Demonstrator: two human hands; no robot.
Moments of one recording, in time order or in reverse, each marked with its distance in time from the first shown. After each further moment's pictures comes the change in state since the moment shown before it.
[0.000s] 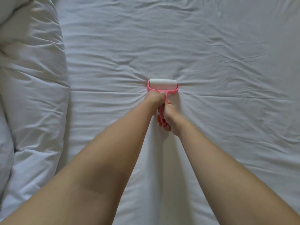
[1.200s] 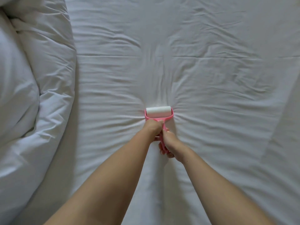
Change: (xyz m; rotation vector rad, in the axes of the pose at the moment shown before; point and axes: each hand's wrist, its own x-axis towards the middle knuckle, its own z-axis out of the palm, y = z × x) left_hand -0.178 -0.197 0.061 -0.031 -0.052 -0.252; right_hand -0.185 0.209 -0.015 -0.100 -0.130 0.174
